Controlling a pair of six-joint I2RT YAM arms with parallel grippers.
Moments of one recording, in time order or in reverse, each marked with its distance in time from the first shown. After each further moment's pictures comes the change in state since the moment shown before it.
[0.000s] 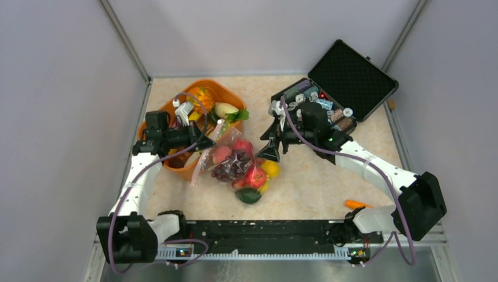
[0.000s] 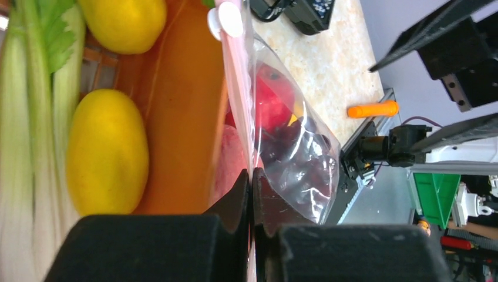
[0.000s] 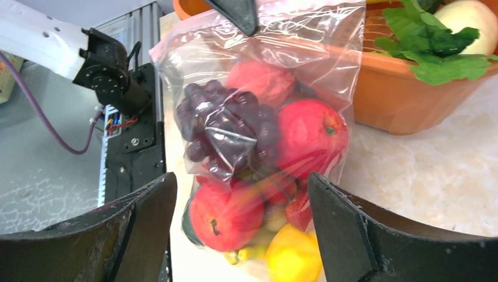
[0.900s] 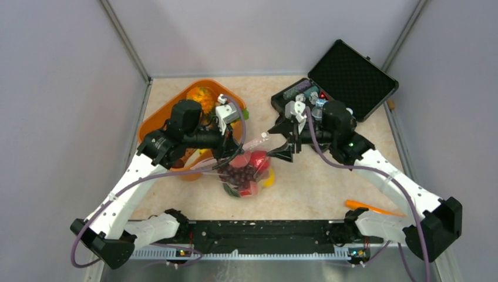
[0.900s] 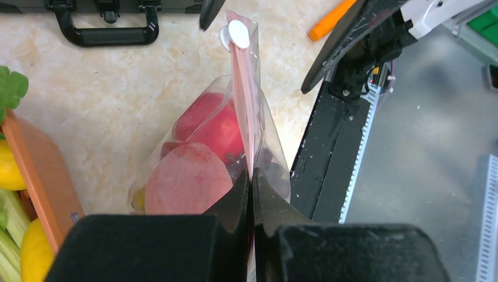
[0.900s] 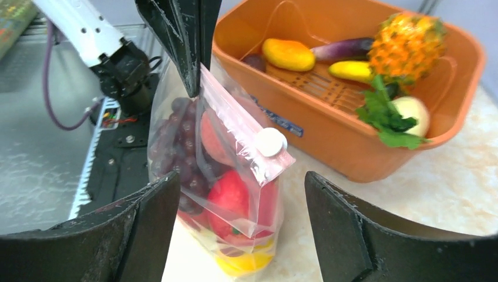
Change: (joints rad) left arm -0.592 -0.037 0.386 -0.263 -0.228 0.253; right arm -0.048 -0.213 -0.027 0.002 -0.082 -0.170
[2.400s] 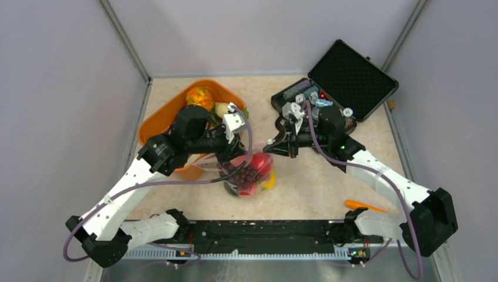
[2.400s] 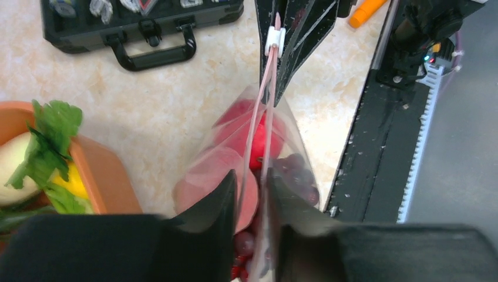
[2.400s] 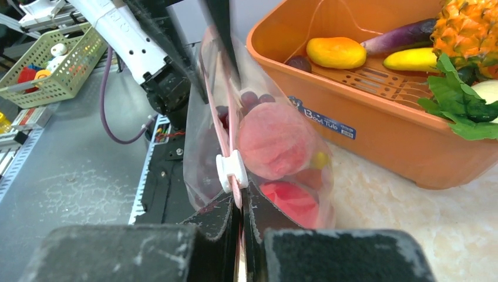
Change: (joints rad) left arm -0.166 -0.023 0.024 -0.002 -0.238 0.164; right arm -0.006 0.077 -0.085 0.214 -0.140 0.266
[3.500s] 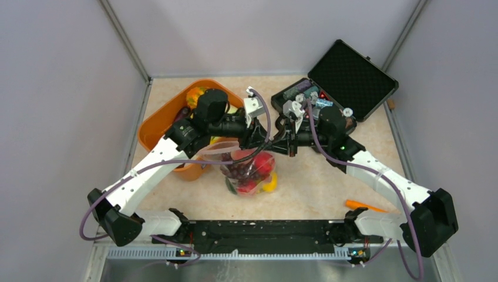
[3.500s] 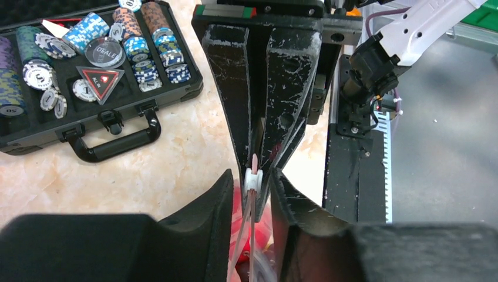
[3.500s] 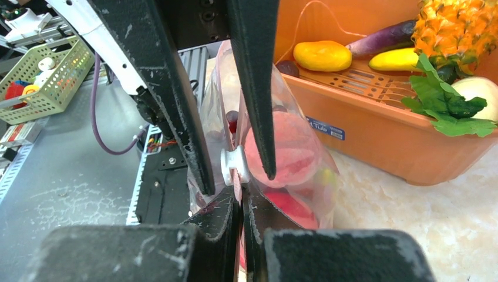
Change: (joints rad) left arm -0.004 0.218 0.062 0.284 0.241 -0.084; right arm 0.010 -0.010 -0.011 0.036 0.063 0.041
